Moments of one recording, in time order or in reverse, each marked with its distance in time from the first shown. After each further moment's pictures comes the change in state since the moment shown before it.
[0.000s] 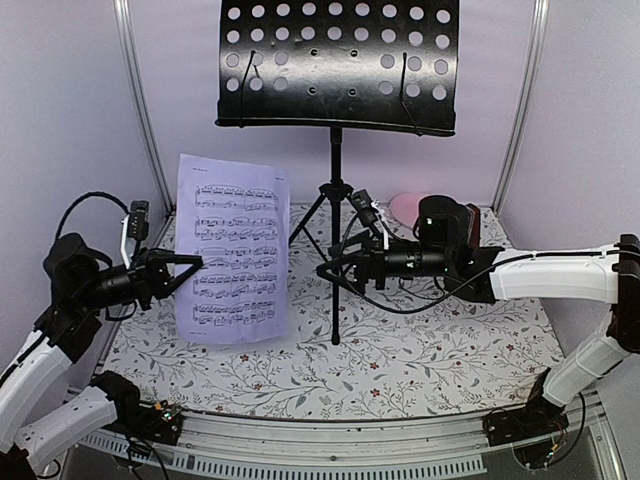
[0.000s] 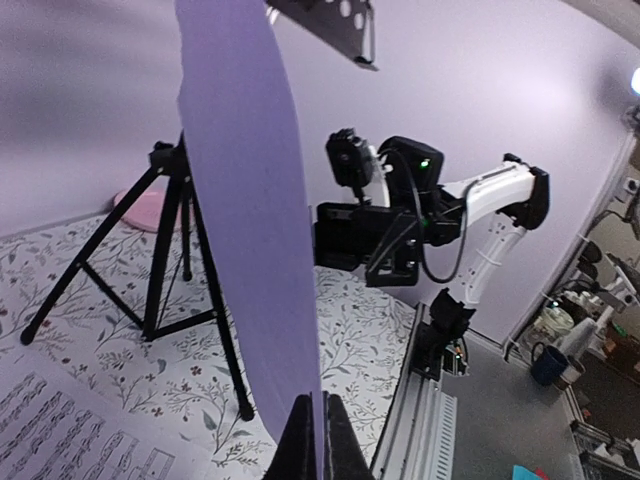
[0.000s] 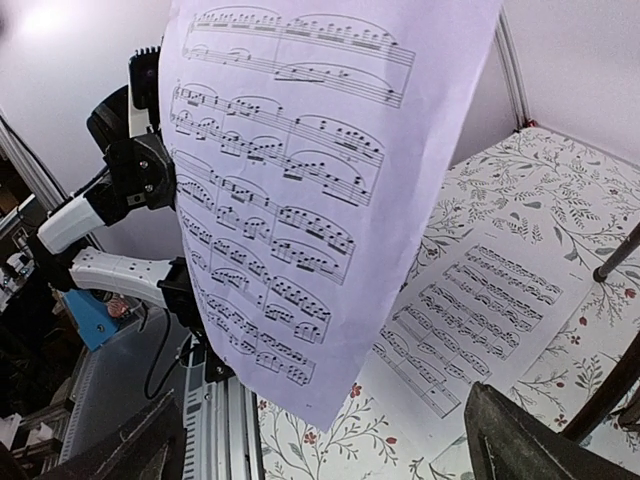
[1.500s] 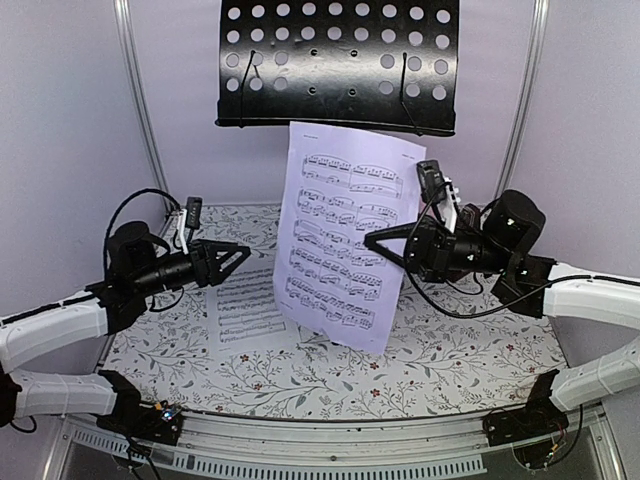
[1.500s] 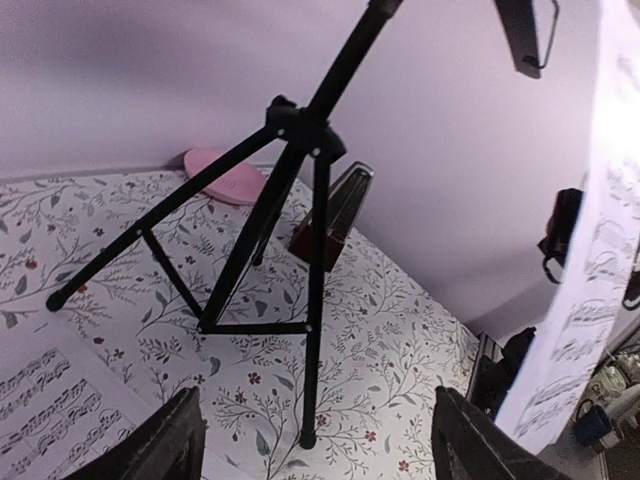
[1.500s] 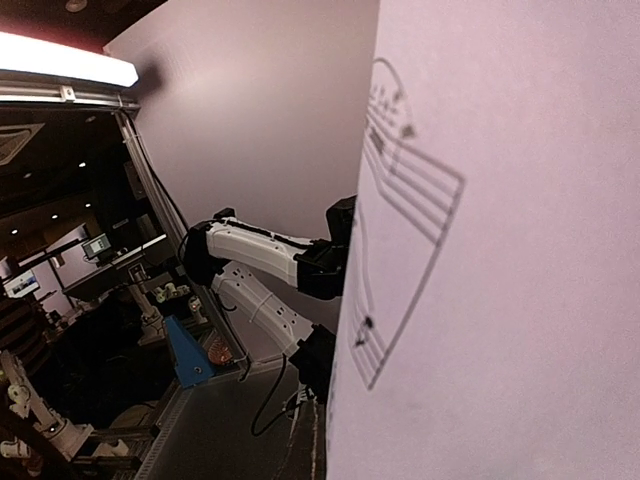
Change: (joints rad) left arm -0.150 0.411 0.011 0.311 -0.281 -0.047; right arm -0.010 -0.301 -0.174 0.303 -0.156 0.245
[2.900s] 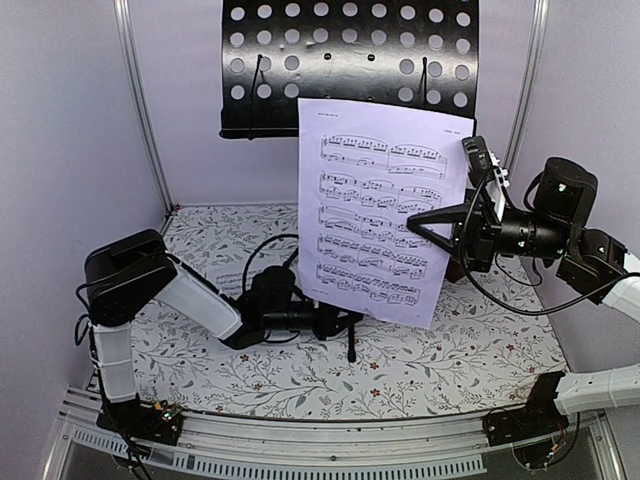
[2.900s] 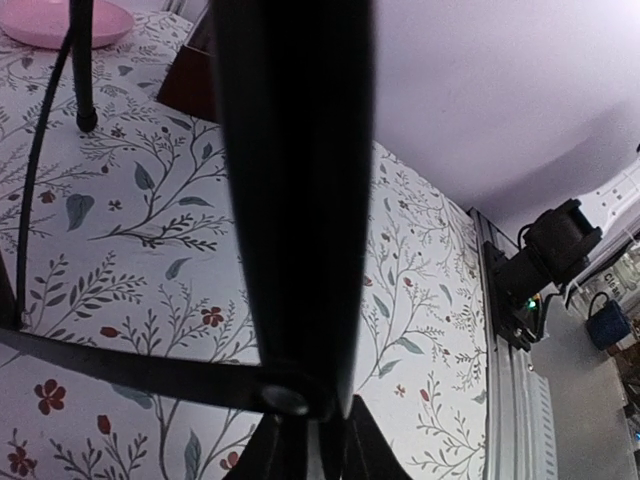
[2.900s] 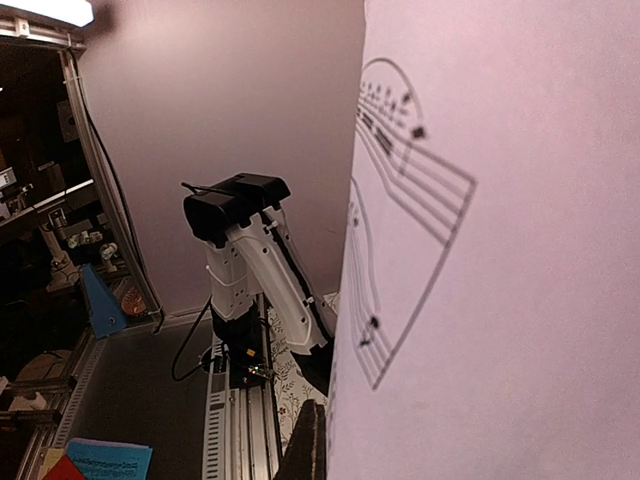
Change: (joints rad) left arm -0.463 1.022 0.325 0.504 -0.139 0.046; right arm -0.023 -0.281 0.220 -0.763 0.163 -0.423
